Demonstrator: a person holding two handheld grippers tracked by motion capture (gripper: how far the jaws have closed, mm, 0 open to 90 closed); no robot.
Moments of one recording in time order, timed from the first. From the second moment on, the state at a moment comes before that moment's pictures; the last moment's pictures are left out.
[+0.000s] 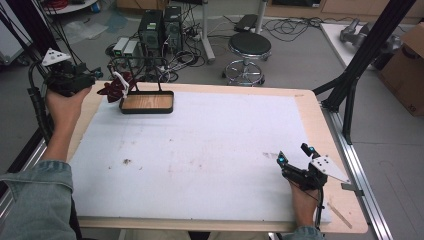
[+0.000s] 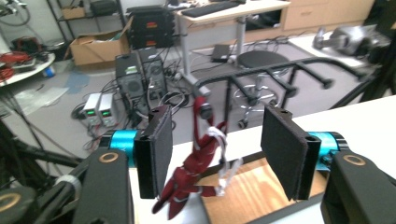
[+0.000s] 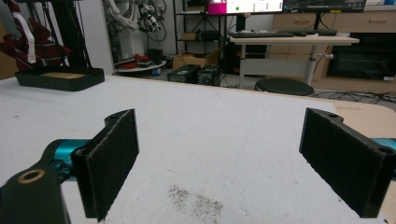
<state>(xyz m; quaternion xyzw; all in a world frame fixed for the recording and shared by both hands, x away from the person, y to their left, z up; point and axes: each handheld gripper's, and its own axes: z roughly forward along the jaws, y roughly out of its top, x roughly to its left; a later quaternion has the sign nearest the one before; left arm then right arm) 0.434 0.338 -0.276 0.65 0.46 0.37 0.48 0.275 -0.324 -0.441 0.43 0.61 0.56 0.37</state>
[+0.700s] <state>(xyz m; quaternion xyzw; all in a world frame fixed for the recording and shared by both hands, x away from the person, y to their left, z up) 0.366 0.314 -0.290 0.64 0.42 0.37 0.53 0.276 -0.324 -0.441 0.43 0.61 0.56 0.36</state>
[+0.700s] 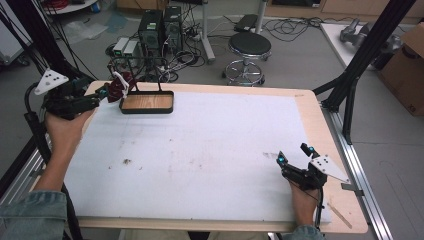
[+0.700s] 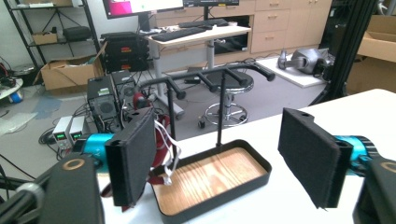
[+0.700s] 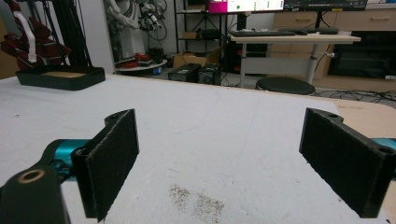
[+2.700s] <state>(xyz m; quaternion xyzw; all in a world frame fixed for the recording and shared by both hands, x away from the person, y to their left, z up) 0.281 0.275 -0.446 0.70 0.47 0.29 0.46 0.278 -0.322 -0.442 0.44 0.62 0.55 0.36</state>
